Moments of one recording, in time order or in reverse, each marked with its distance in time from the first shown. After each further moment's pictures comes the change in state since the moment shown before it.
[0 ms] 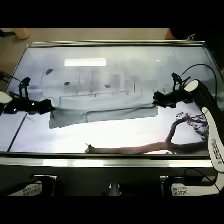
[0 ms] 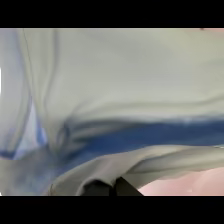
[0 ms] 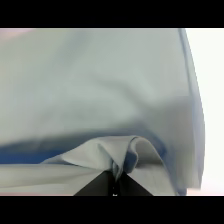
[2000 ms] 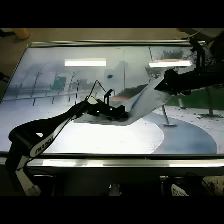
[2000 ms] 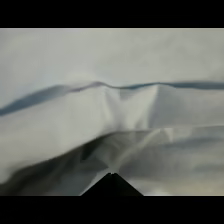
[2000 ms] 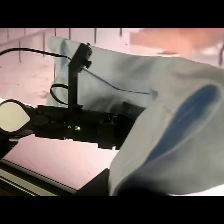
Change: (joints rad) left arm -0.750 -0.624 0.352 -0.742 0.238 0.064; right arm 0.021 0.354 0.212 0.166 0.418 0.111
